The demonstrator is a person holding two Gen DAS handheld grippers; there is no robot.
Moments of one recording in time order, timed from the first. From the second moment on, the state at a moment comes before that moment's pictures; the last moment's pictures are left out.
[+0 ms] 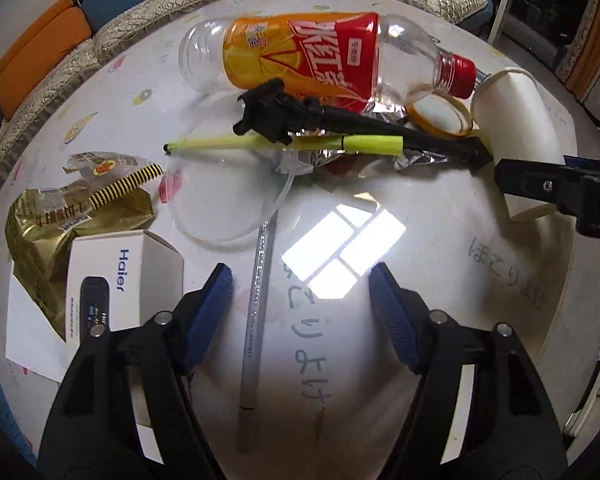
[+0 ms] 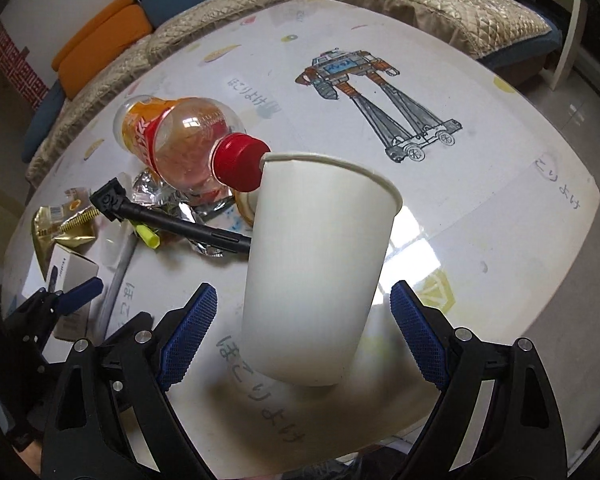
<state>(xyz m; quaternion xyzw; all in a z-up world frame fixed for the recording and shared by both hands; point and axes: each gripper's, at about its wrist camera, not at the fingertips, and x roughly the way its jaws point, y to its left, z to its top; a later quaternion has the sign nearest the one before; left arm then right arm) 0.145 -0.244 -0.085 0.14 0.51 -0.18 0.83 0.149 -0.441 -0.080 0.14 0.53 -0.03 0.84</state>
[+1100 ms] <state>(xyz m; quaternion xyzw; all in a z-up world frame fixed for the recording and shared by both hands) 0.111 -0.252 -0.027 0.10 0.47 -0.22 0.85 0.077 -0.482 -0.010 0.16 0.48 -0.01 0.86</state>
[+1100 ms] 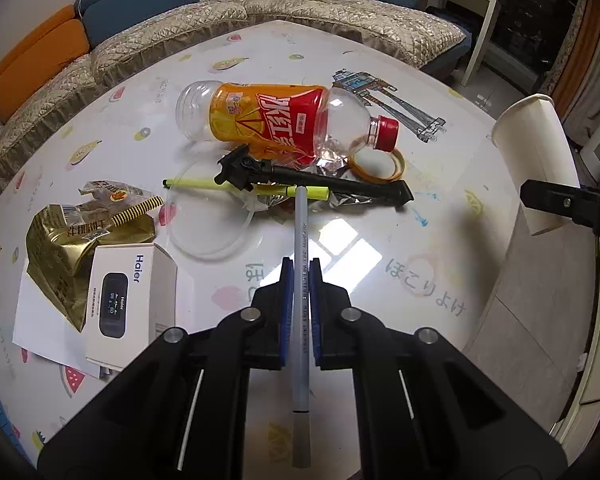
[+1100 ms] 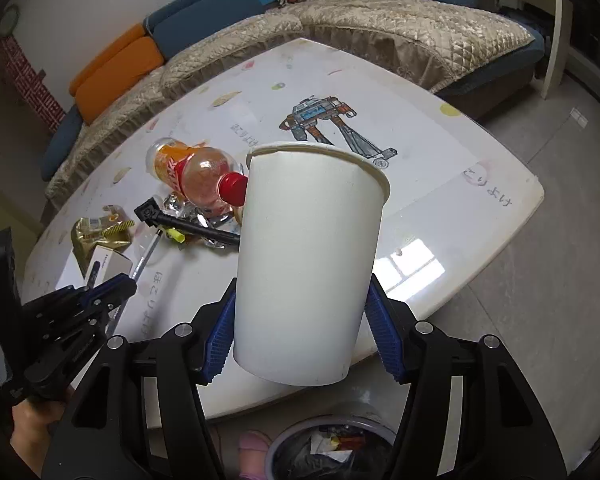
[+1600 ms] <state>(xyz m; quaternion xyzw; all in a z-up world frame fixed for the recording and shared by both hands) 0.062 -0.276 0.005 0.12 0.43 -0.27 0.85 0.015 -0.482 0.012 0.15 0.47 0.02 0.87</state>
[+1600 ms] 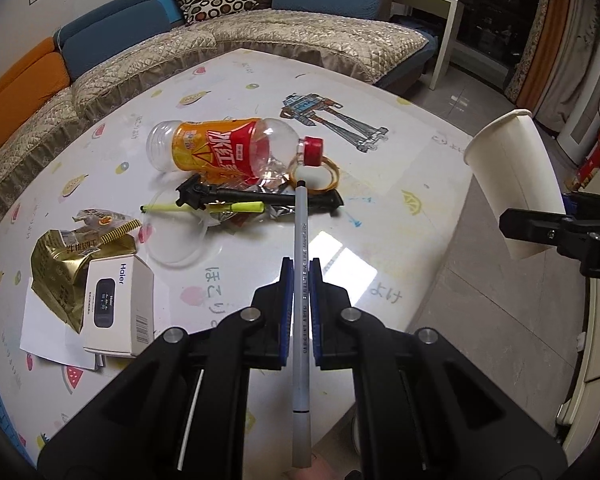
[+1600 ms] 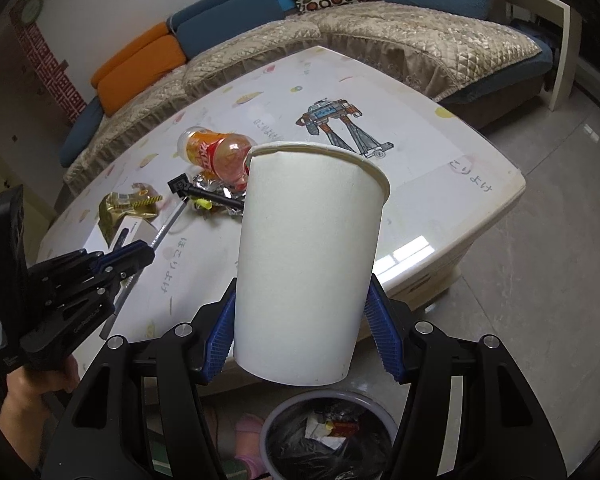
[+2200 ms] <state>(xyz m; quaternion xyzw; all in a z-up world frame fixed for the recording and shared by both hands) -0.060 -0.353 -0.035 0.21 0.43 -0.40 0.78 -0.115 -0.508 -0.058 0.17 0.52 0.02 0.84</state>
